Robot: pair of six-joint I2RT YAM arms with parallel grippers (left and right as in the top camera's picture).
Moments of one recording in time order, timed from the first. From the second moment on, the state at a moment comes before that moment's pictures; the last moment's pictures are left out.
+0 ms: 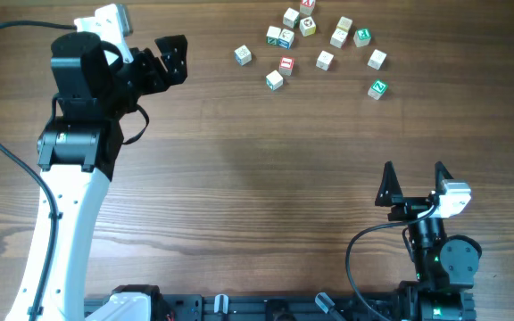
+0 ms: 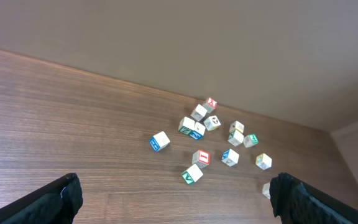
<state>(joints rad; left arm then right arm) -0.04 1.32 1.25 -0.38 0.27 -0.39 -0.07 0.01 0.01 0.00 -0.11 0.15</state>
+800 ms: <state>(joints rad) -0.15 1.37 1.34 -0.39 0.19 -0.39 -0.07 0.01 0.01 0.00 -0.11 0.15</state>
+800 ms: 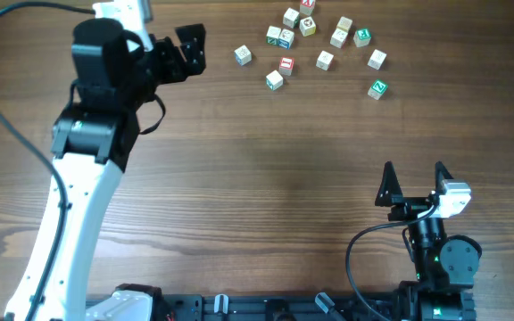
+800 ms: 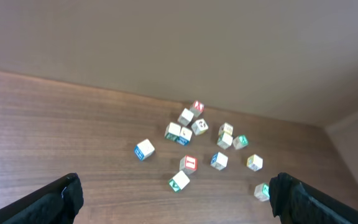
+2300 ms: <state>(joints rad) -0.32 2.36 1.78 -0.13 0.02 -0.45 -0.07 0.01 0.01 0.00 -0.11 0.15</state>
